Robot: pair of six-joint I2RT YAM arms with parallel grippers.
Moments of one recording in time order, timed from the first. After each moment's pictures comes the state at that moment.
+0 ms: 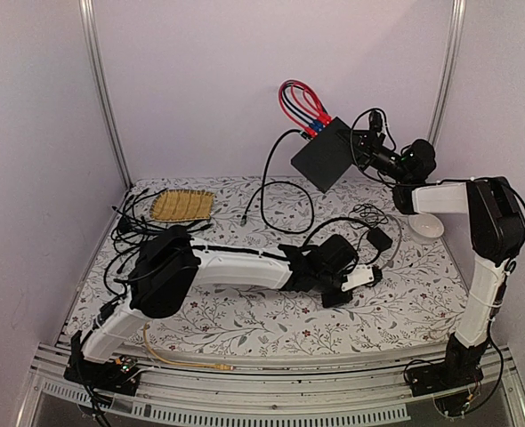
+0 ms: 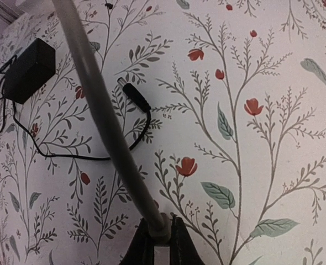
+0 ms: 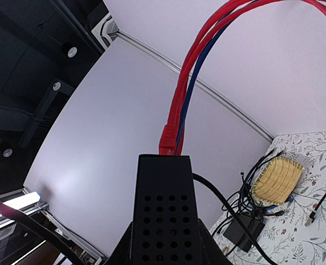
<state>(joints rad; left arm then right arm) -1.18 2.49 1.98 -0.28 -0.04 0.44 0.25 1.92 1.27 1.22 -0.86 1.43</state>
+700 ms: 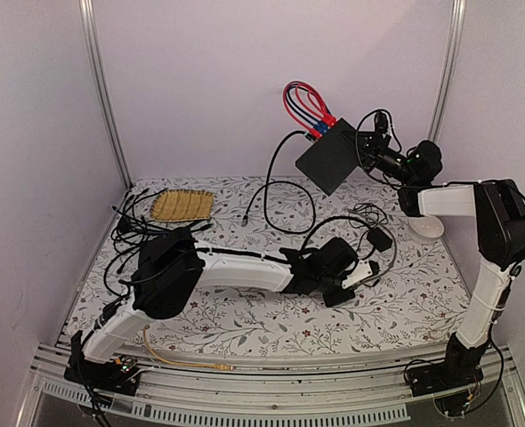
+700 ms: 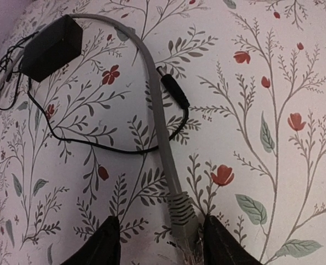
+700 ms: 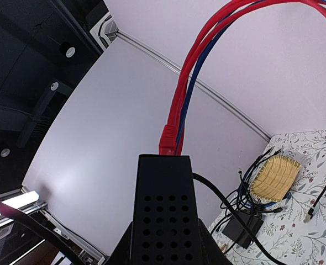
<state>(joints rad) -1.18 2.53 2.00 -0.25 -0.13 0.33 0.23 1.87 1.20 1.21 -0.87 1.42</state>
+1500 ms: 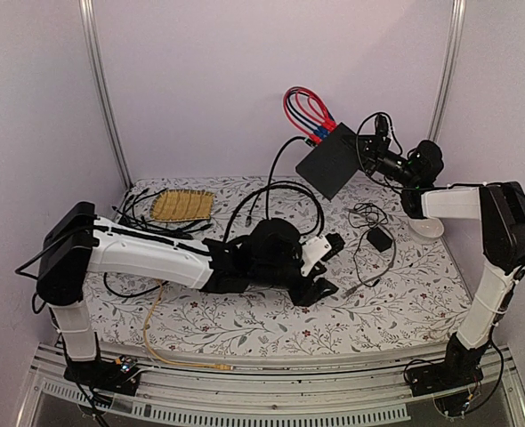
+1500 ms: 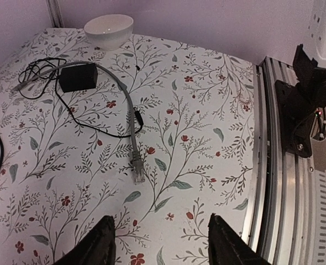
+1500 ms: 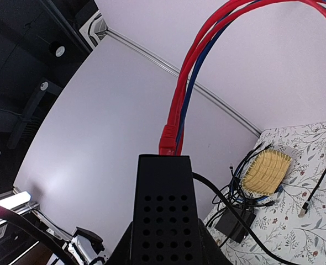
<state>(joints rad) -1.17 1.92 1.30 0.10 0.08 0.00 0.24 1.82 1.16 1.12 -0.87 1.34</state>
